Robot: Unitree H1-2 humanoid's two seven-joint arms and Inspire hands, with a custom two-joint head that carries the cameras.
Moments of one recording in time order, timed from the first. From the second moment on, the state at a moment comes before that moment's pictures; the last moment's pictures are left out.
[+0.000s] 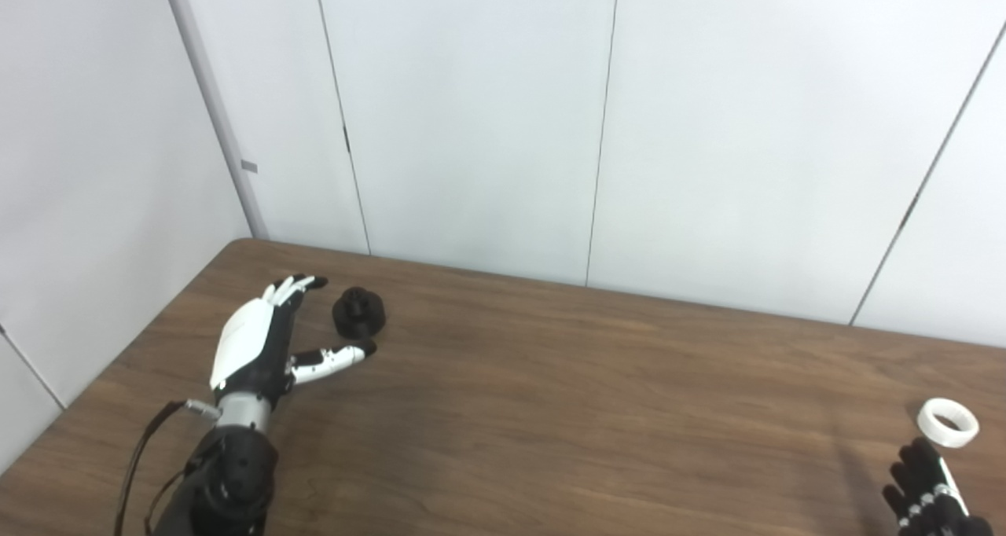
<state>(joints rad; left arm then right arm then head) -0.17 0.39 0.17 -0.02 0.53 0.26 0.07 0.13 -0.16 -0.10 -0.13 0.21 -0.13 0.16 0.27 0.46</state>
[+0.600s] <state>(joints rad) -0.31 0.39 0.12 0.20 0.53 0.32 0.12 0.14 -0.16 -0.10 -0.14 0.21 -0.13 0.16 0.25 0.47</state>
